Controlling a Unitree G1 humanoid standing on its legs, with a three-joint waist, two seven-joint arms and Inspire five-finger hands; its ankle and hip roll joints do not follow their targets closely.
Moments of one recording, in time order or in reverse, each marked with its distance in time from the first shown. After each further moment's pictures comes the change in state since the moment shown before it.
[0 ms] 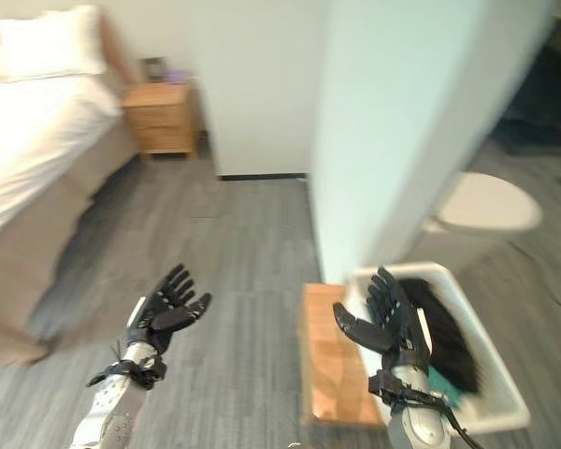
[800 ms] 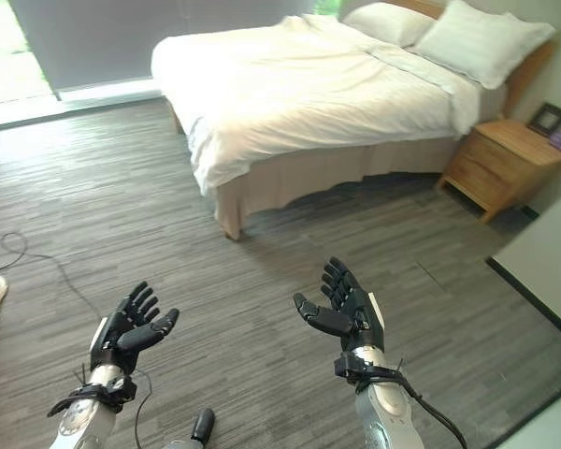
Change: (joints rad) left arm 0.123 0.045 0.124 0.000 0.010 0.009 0.063; right arm -0.103 0.027 0.051 0.097 0.038 0.025 0.060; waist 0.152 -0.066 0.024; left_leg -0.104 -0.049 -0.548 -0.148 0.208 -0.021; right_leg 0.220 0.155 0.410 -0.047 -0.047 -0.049
